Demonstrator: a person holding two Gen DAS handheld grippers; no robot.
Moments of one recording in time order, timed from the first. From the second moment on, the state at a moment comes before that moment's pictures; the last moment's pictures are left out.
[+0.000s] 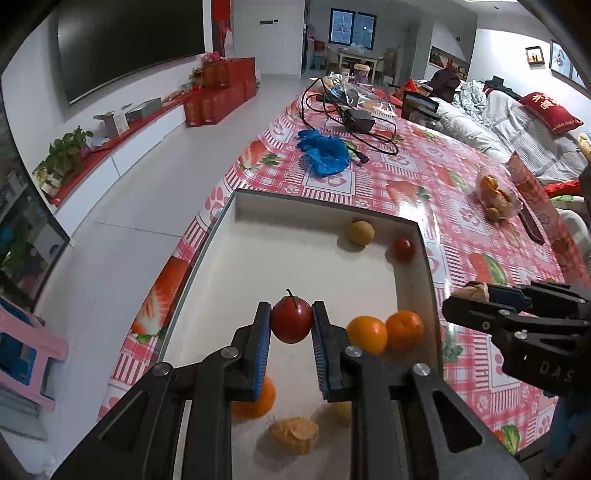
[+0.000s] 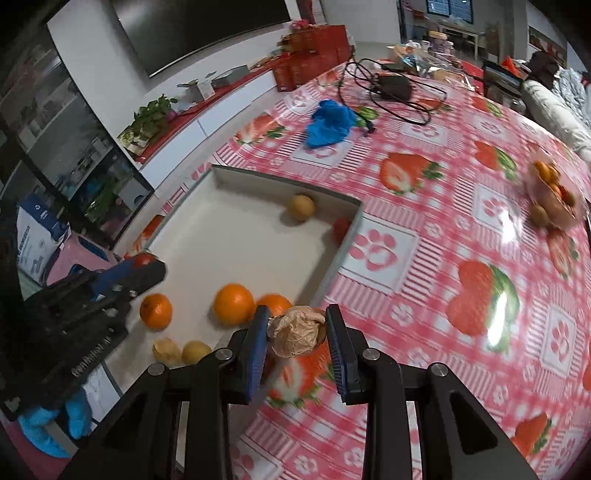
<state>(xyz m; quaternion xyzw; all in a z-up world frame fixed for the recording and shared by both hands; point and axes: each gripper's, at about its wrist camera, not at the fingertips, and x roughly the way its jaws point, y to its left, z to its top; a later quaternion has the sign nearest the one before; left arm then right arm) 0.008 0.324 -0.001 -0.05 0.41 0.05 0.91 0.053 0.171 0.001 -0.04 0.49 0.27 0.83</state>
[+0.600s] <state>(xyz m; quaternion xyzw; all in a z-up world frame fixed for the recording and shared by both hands) 0.030 0.330 -0.023 -0.05 0.43 0.06 0.90 0.079 0.192 -0.012 -0.05 0.50 0.27 0.82</state>
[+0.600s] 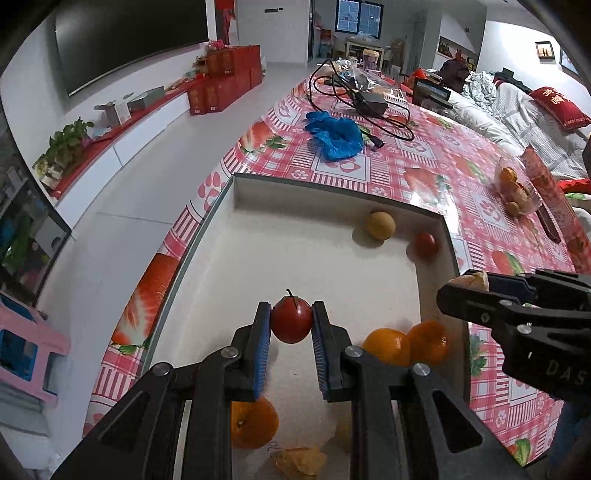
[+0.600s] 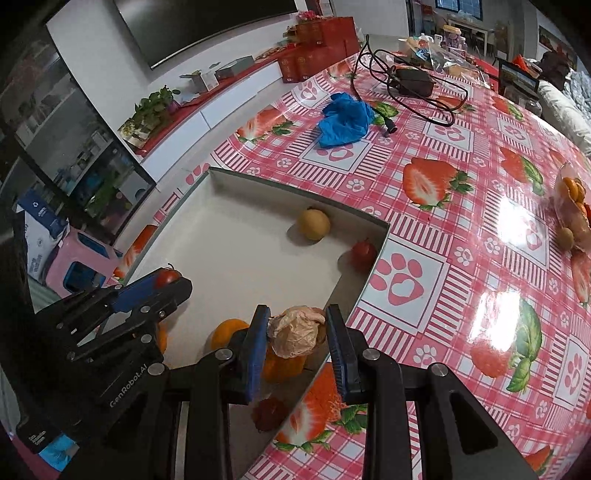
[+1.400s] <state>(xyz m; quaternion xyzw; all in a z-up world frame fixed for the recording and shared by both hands) 0.030 0.327 -0.028 -0.04 0.44 0.06 0.90 0.077 0.196 -0.013 -0.05 0.50 0.27 0.82</state>
